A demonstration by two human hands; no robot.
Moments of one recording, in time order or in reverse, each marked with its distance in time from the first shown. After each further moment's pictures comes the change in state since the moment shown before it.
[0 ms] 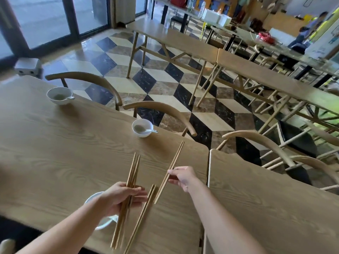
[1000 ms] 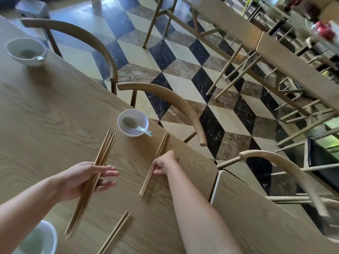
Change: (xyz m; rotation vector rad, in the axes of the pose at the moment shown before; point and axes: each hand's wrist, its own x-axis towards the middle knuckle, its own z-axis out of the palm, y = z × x) left_hand 0.146 0.076 -0.048 -0.211 0.110 -0.003; right_hand 0.243 -0.046 0.057 -0.703 0.022 0.163
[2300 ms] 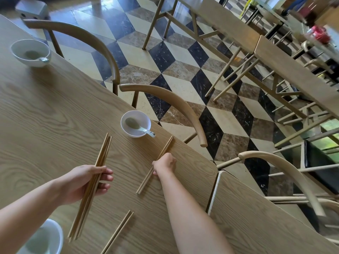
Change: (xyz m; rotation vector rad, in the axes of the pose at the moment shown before) left_hand -0.009 -0.004 -0.007 0.028 0.086 -0.029; right_hand -0.016 0.013 0.029 0.136 0.242 -0.064
